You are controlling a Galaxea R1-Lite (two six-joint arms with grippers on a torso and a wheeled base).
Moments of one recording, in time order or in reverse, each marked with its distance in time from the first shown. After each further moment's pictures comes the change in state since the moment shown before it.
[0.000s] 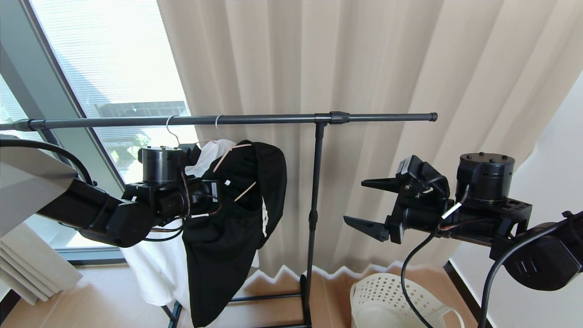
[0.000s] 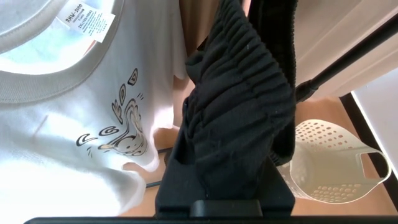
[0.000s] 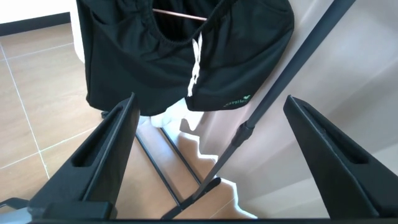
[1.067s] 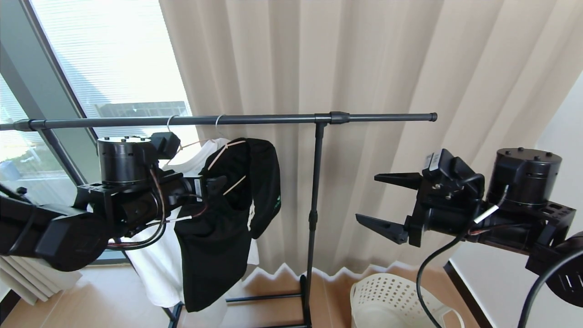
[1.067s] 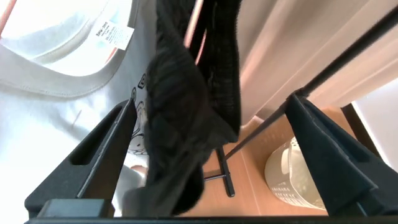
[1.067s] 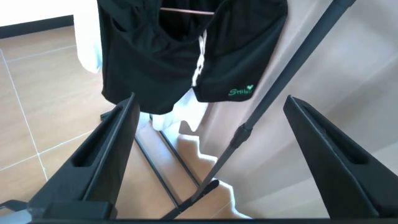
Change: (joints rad) left arm -0.035 -0.245 0.172 0.009 0.047 0.001; right arm 0.000 -0.144 0.082 0.000 -0.007 0.003
